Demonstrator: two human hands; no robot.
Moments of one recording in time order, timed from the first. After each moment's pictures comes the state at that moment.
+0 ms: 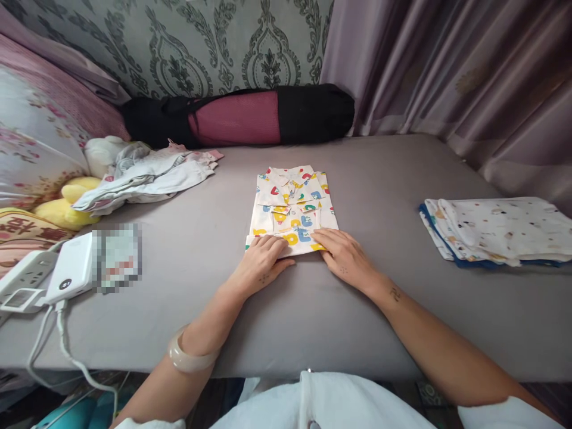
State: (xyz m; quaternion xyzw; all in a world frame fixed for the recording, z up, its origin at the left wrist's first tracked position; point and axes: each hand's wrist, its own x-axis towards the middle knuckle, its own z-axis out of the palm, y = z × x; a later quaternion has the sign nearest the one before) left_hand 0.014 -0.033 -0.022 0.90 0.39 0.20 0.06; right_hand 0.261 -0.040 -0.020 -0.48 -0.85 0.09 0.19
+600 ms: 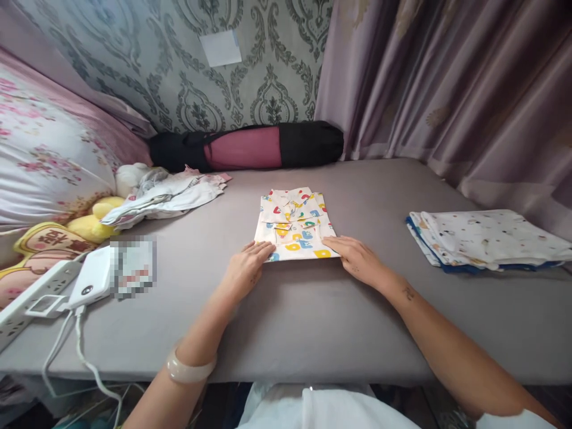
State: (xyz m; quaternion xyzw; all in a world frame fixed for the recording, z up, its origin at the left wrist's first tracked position) left_hand -0.022 -0.037 -0.003 0.89 0.42 0.15 0.05; right_hand 0.301 -0.036 -0.013 -0.46 -0.87 0.07 0.15
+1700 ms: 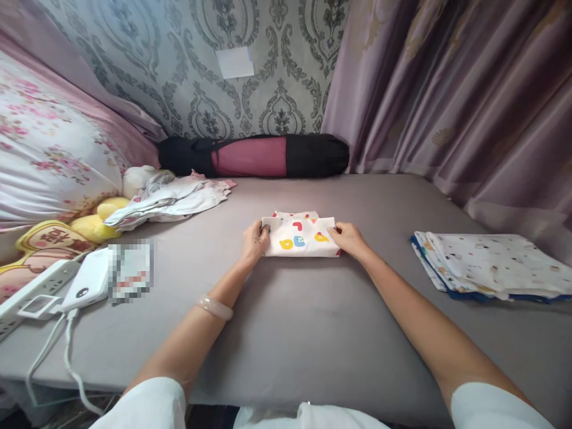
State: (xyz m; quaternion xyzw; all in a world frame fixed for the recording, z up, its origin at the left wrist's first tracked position) left_hand 0.014 0.070 -0.029 0.62 0.69 0.34 0.16; right_hand 0.288 0.067 -0.012 -0.69 -0.65 0.20 0.22
